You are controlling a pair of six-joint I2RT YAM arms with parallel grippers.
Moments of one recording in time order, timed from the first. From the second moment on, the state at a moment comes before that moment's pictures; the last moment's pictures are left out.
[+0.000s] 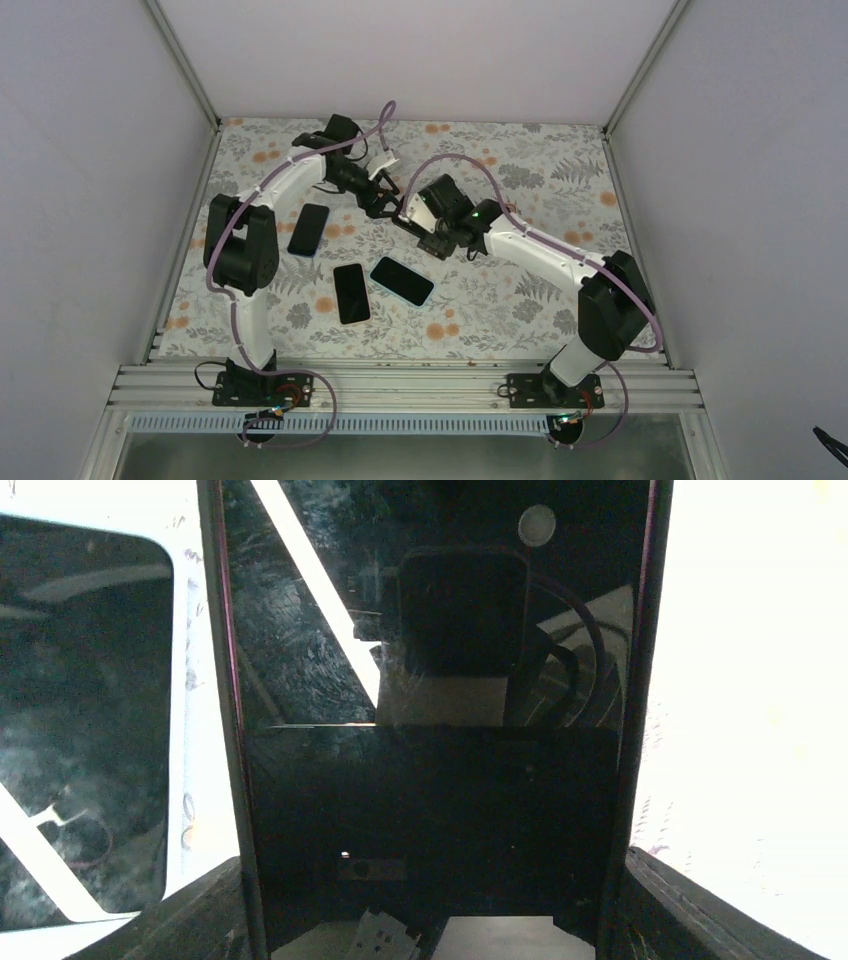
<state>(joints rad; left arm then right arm) -0.34 1.99 1.67 -0.89 0.90 0.62 0.76 1.61 1.21 -0.62 0.21 -0.45</state>
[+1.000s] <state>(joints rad) -0.35 2.09 1.81 -1.09 1.02 0.68 0.74 1.61 1.27 -0.49 0.27 -0.45</state>
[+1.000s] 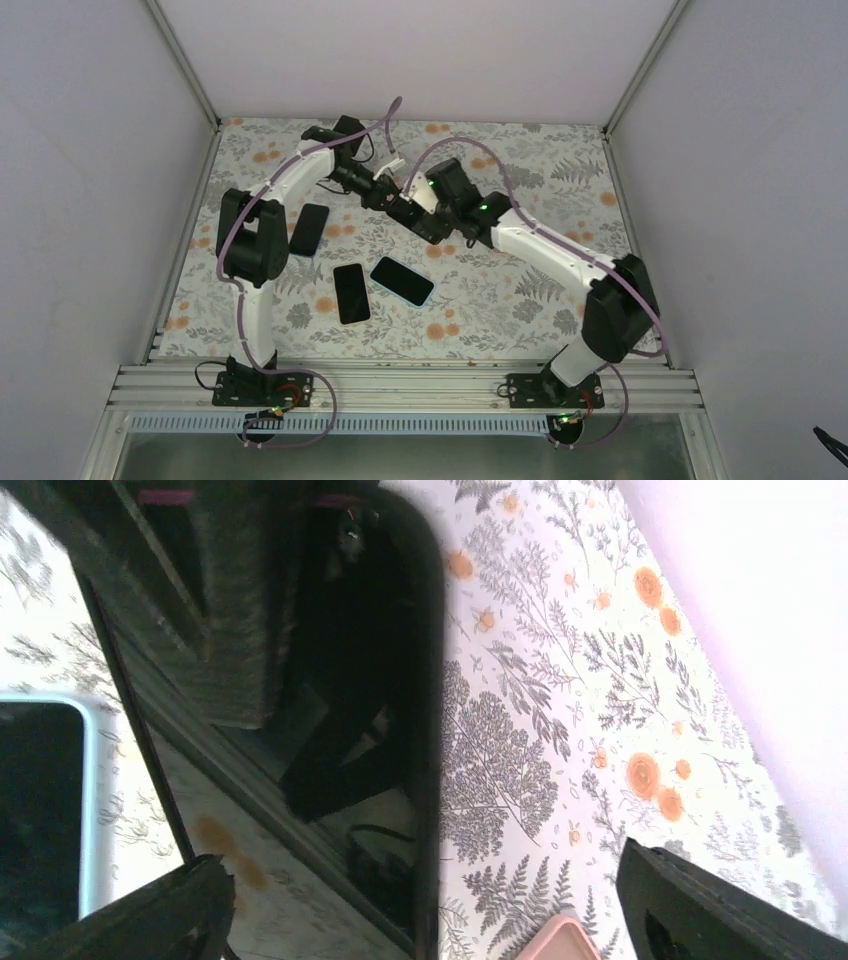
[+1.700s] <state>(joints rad) -0.39 1.86 1.81 -1.13 0.92 0.85 0.32 1.43 1.21 -0.58 -0.46 -0.51</state>
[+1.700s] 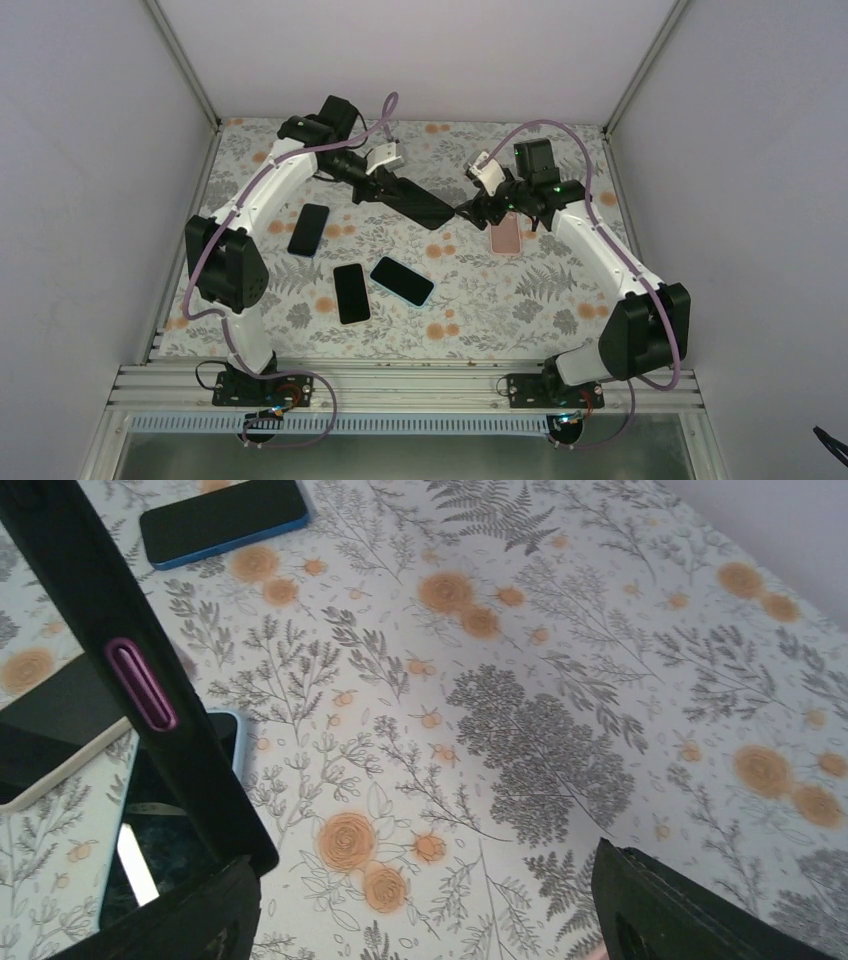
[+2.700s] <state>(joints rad) -0.39 1.86 1.80 -1.12 0.93 0.86 0.27 1.45 1.18 -0.57 -0.54 -0.51</state>
